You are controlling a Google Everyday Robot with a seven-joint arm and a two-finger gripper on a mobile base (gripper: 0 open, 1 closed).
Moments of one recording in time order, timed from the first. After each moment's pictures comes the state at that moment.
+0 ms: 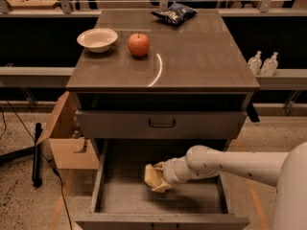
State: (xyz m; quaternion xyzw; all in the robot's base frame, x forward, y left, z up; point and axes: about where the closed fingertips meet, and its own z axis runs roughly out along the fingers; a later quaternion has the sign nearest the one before) arm 0.523 -0.017 0.423 -0.67 0.66 0.18 0.30
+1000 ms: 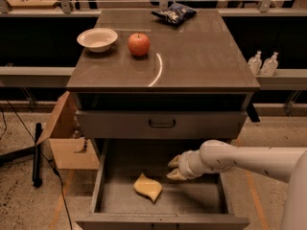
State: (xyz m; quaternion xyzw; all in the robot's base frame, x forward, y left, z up) arm 0.546 -0.081 0.448 -0.63 0.71 0.11 0.28
